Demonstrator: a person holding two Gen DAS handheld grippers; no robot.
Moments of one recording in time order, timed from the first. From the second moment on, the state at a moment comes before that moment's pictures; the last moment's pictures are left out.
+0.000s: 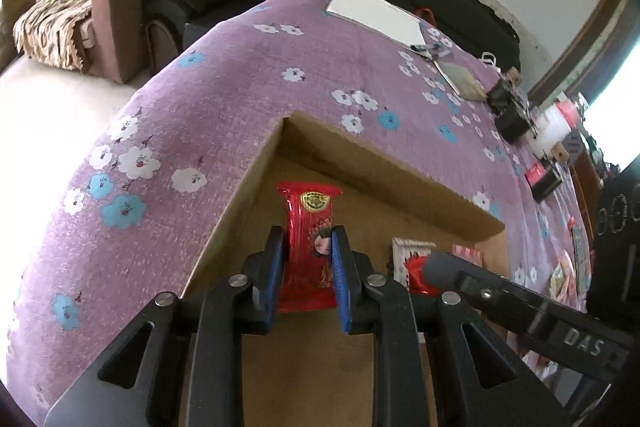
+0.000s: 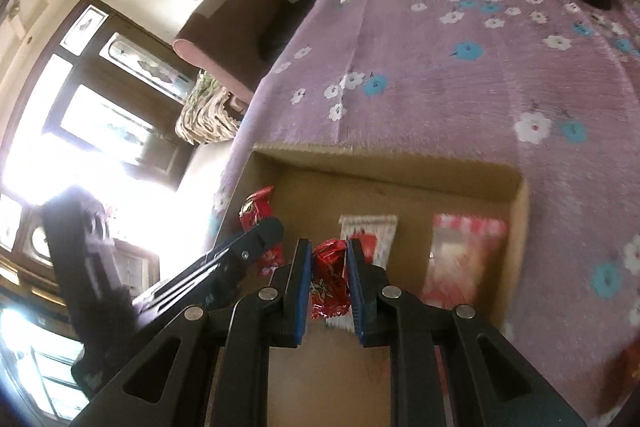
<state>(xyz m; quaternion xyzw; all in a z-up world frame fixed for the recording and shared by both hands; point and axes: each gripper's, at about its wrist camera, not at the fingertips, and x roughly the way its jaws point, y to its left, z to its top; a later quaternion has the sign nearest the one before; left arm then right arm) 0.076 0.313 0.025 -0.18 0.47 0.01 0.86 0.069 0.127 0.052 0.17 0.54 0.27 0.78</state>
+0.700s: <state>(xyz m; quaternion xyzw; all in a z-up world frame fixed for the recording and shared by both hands) -0.027 0.282 0.081 -0.23 0.42 -0.04 0.88 -0.010 0.052 0.101 0.14 0.47 0.27 0.83</state>
